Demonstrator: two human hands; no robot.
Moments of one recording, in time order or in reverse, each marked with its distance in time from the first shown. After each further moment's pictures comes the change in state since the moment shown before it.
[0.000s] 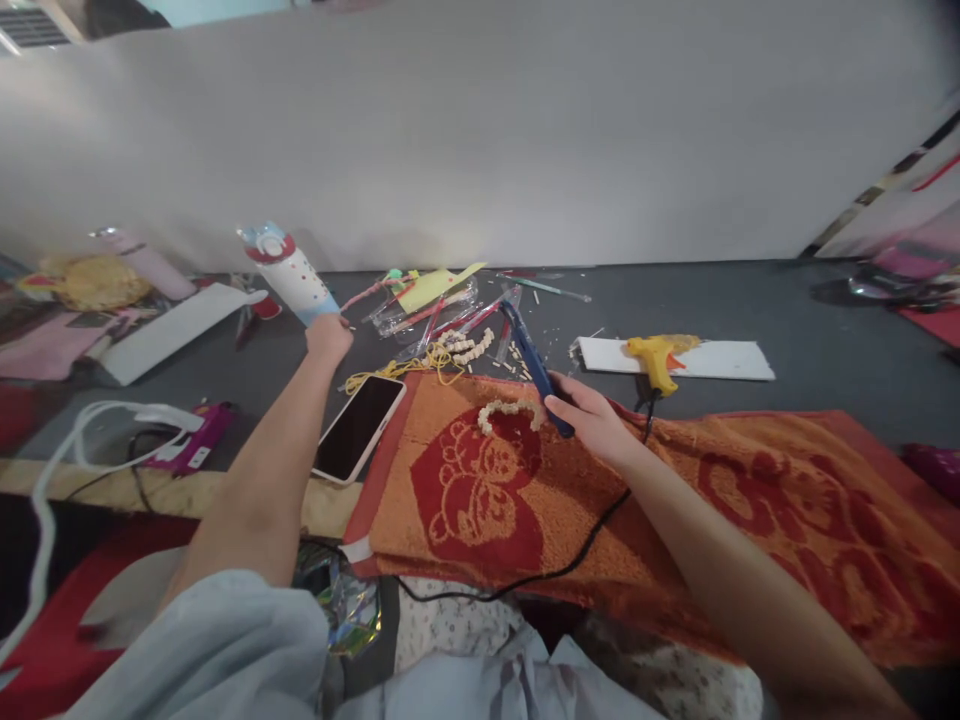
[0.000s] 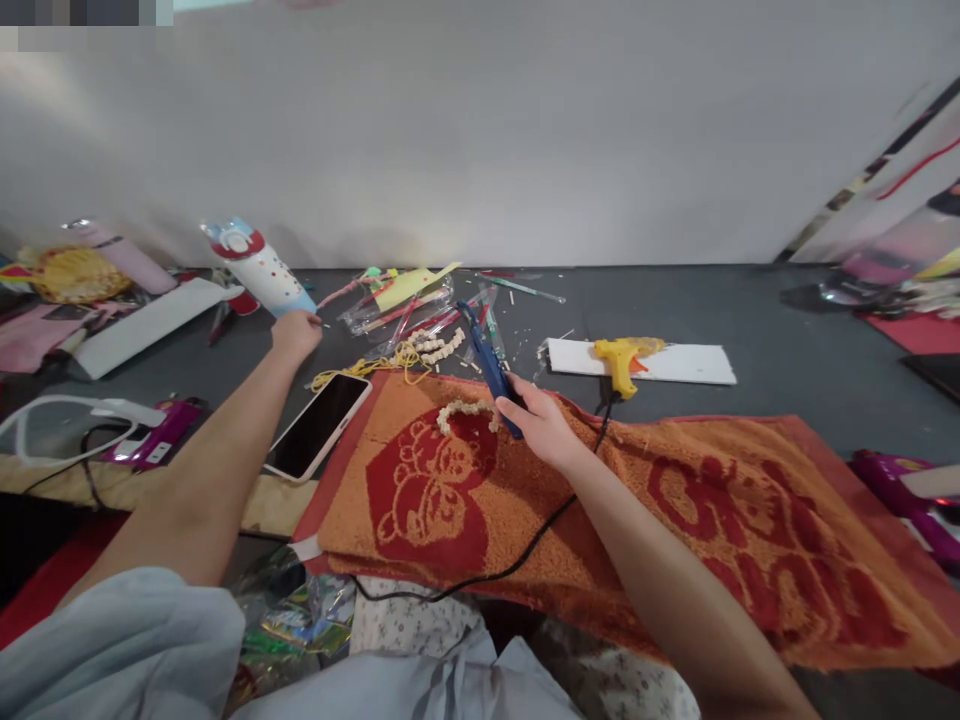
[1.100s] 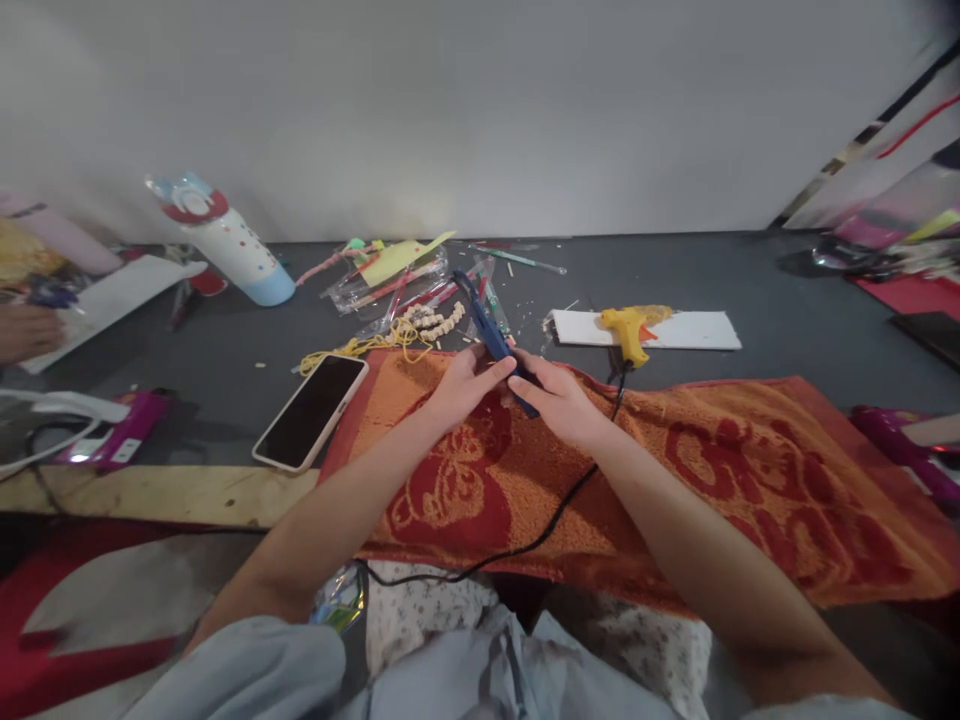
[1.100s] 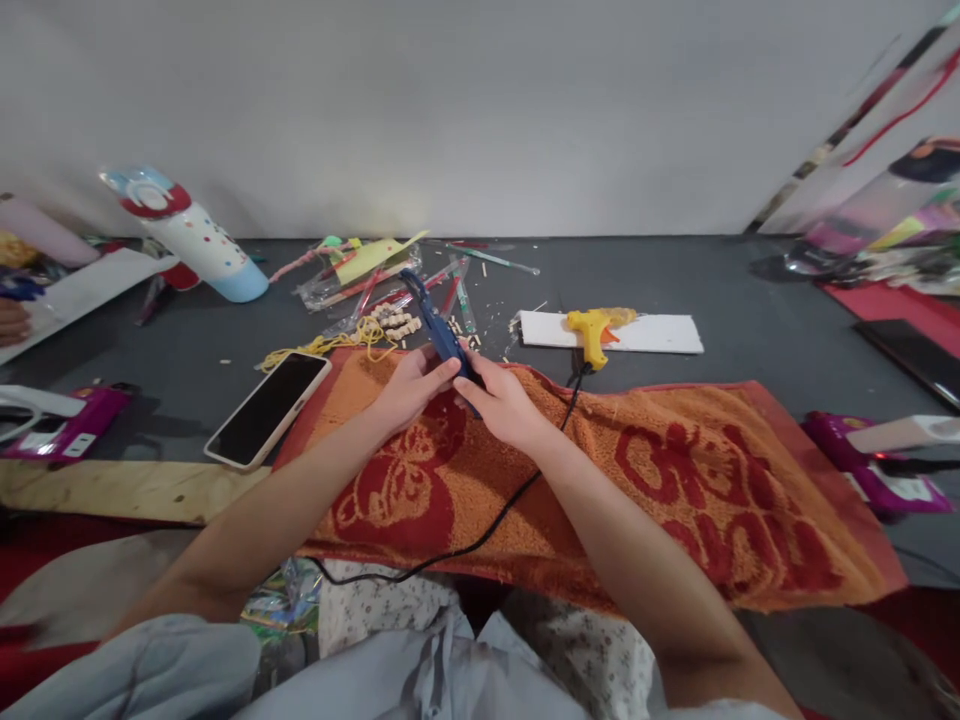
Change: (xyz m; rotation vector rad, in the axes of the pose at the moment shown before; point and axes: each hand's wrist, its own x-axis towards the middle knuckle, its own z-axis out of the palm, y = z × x) left_hand -0.225 0.191 0.027 -1.639 -0.643 0.423; right_hand -0.003 -0.007 0.000 -0.227 -0.068 -0.141
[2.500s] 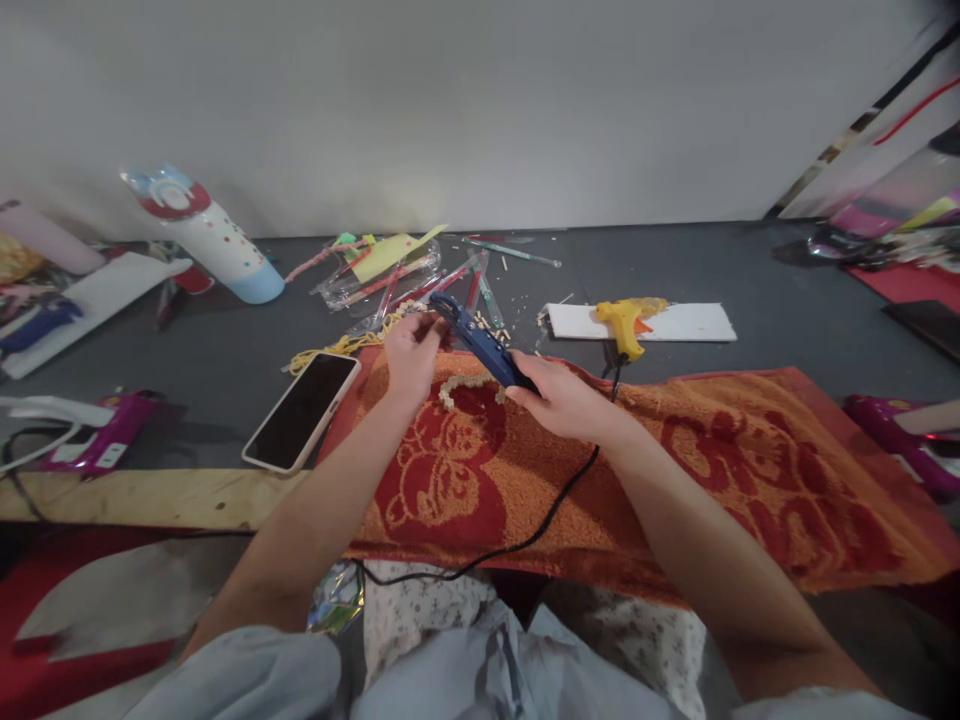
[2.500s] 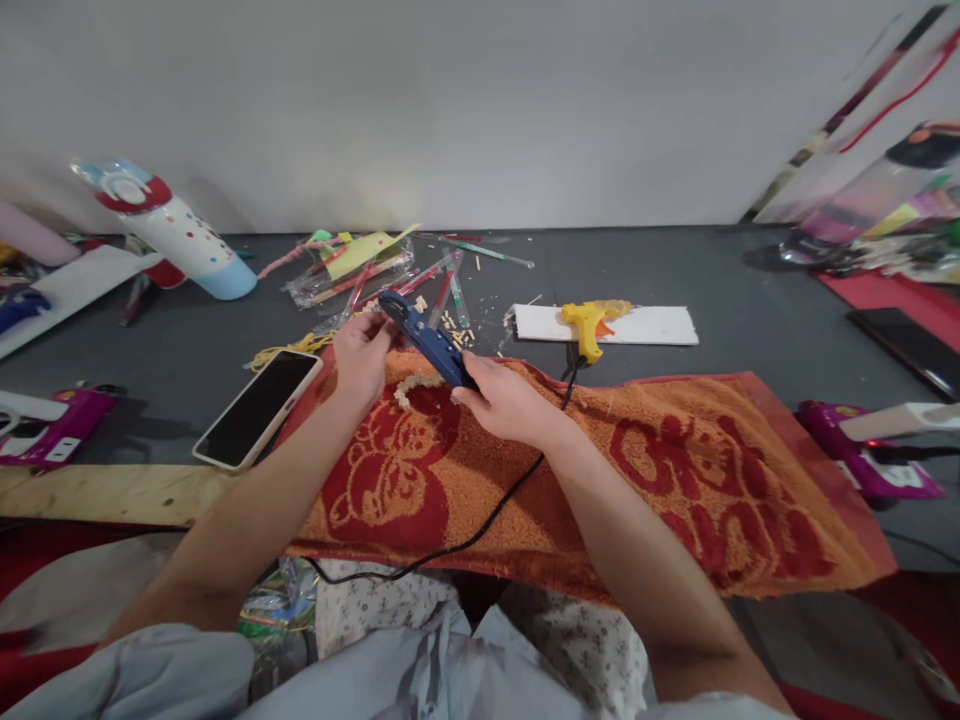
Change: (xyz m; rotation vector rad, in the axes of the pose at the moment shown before) left_hand 0.025 0.002 -0.047 0.180 0.454 0.289; right_hand -0.005 -0.011 -0.019 -0.512 -0.159 -0.136
